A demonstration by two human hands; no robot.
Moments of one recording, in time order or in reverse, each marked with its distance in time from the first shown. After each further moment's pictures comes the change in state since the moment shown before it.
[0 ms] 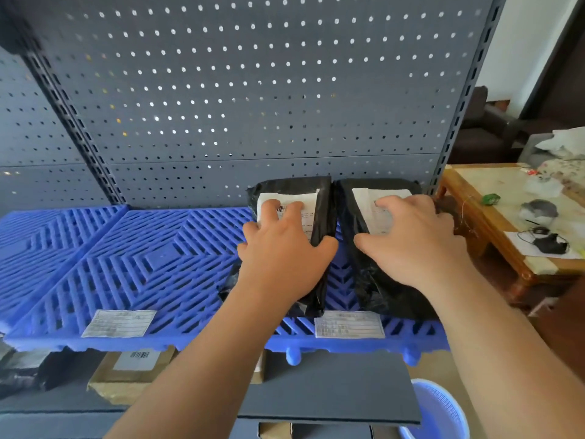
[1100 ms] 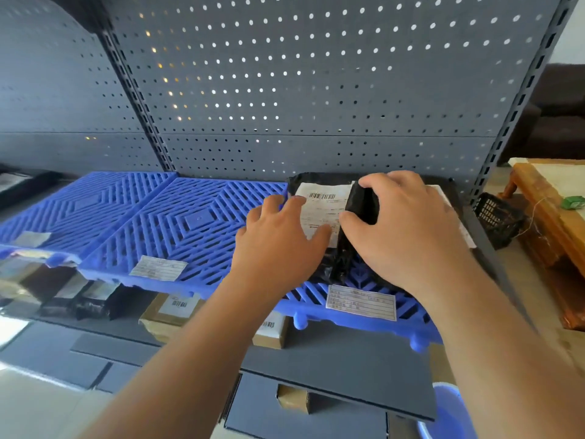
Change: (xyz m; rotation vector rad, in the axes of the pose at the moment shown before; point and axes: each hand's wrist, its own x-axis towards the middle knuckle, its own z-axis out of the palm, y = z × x) left_hand -0.027 -0.015 -0.001 0.110 0.044 -0.079; right_hand -0.024 -0.017 -0.002 0.100 0.043 -0.370
